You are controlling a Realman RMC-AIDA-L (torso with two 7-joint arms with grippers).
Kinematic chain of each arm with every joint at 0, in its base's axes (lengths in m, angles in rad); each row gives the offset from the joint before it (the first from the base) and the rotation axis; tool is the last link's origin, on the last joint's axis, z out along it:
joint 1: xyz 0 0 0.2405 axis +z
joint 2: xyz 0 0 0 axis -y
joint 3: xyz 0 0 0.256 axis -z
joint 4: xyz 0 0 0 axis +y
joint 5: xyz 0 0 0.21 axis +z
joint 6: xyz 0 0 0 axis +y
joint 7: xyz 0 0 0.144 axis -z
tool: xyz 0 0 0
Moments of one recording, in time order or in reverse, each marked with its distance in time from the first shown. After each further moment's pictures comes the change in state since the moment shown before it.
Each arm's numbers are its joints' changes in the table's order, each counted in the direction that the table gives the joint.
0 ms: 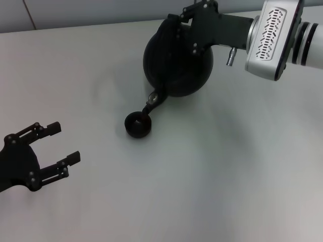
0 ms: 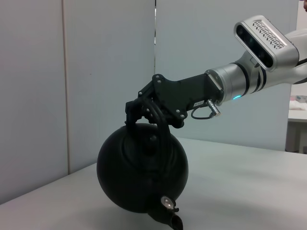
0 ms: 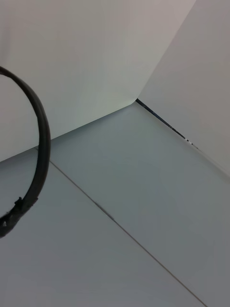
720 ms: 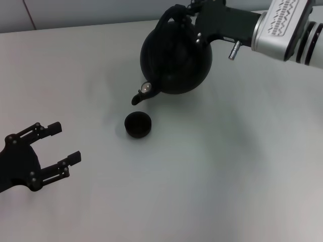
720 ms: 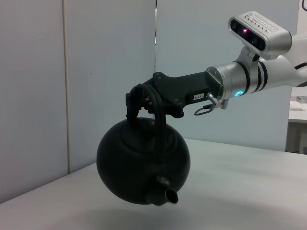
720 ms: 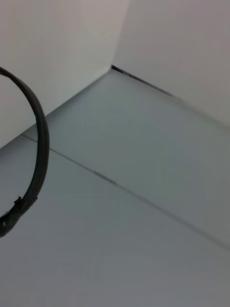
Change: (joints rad) left arm 0.000 0.002 0.000 0.000 0.000 -0.002 0.002; right arm -0.017 0.002 -0.014 0.011 0.069 0.002 -0.200
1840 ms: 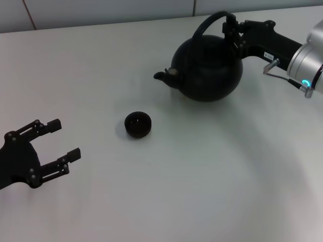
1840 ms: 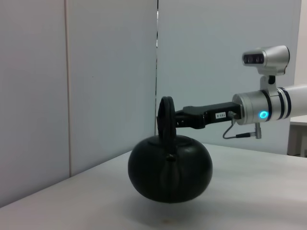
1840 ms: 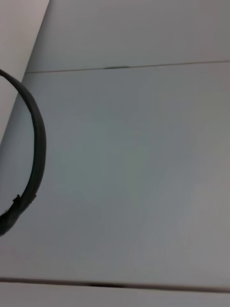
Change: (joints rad) left arm -0.006 -0.002 0.000 0.000 -0.008 0.000 0.009; right arm -0.154 0.004 -0.033 0.088 0.216 0.063 -0.255
